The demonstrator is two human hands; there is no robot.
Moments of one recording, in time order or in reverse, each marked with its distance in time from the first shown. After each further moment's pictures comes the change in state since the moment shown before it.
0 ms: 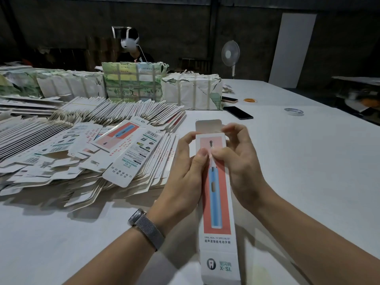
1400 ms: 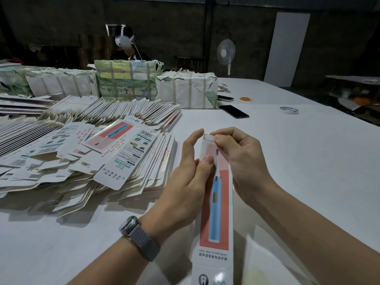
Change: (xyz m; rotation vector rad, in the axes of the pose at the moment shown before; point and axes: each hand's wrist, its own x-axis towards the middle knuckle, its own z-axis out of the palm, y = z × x) left_hand -0.005 0.002 0.004 0.089 -0.118 0.009; right_hand 0.007 -0.016 0.001 -0.061 0.171 0.133
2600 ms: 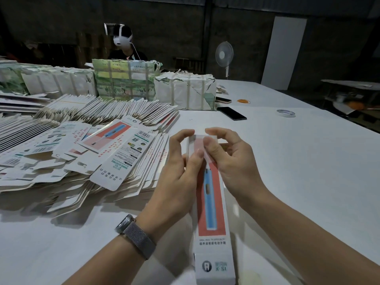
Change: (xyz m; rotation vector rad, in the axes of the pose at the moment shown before) left_hand 0.009 -0.011 -0.006 -0.122 0.152 0.012; right_hand -0.001 0.013 0.001 -0.237 -0.012 -0.095
